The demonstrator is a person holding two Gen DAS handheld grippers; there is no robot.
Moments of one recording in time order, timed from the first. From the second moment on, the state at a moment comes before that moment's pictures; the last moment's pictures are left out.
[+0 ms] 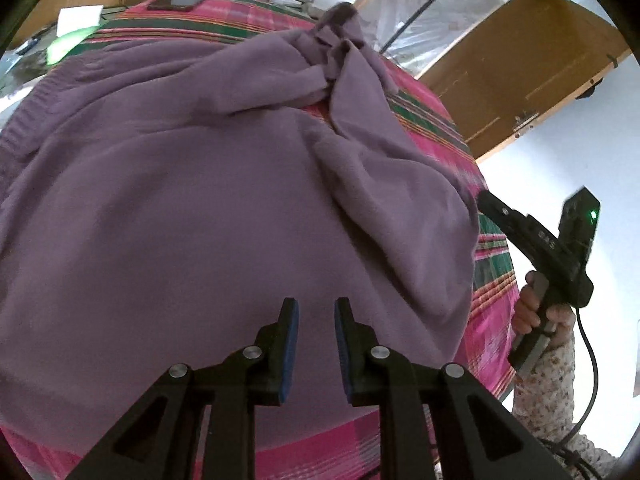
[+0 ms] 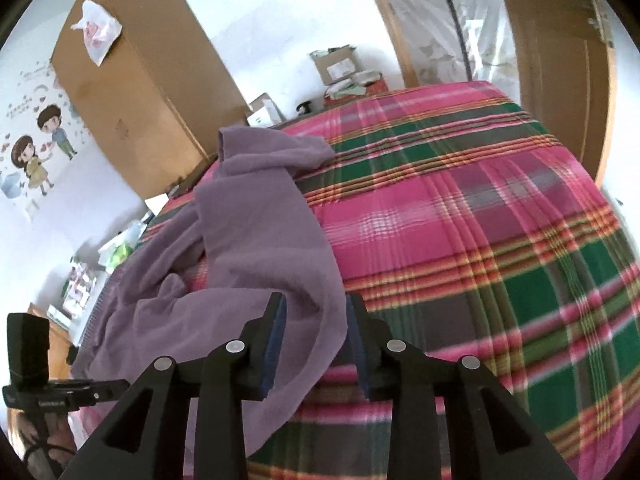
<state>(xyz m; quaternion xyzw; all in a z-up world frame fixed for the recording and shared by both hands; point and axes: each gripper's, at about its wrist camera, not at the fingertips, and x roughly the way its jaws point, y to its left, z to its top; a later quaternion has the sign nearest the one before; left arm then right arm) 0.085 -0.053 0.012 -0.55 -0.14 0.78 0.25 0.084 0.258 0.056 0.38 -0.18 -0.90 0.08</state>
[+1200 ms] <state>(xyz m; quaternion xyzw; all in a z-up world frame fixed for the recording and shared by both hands) 0.139 0.024 0.023 -0.50 0.09 0.81 0.30 0.067 0.264 0.065 0.35 -0.20 -0.90 0.13</state>
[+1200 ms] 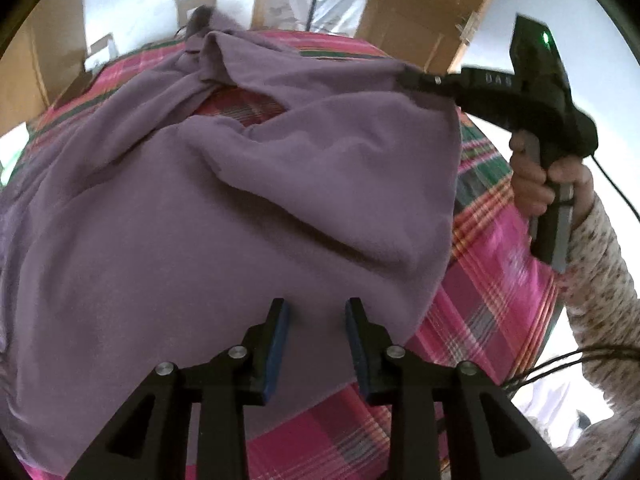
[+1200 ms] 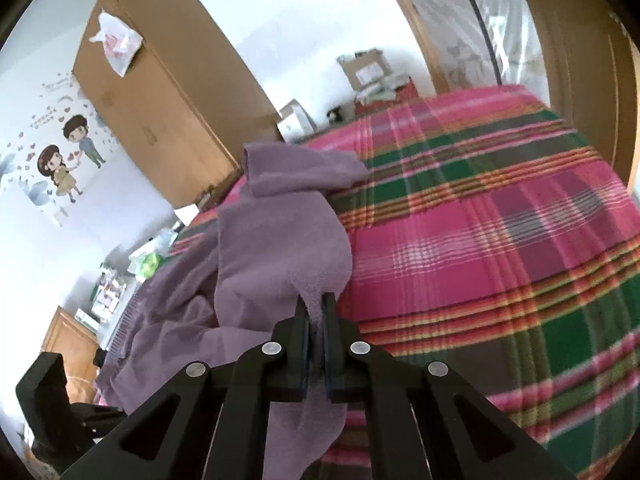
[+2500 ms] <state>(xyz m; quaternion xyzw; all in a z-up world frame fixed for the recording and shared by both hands) 0.181 0.061 0.019 -0.43 0.16 0.85 0.26 0.124 0.287 0.077 0.32 -0.23 -0.92 0.06</state>
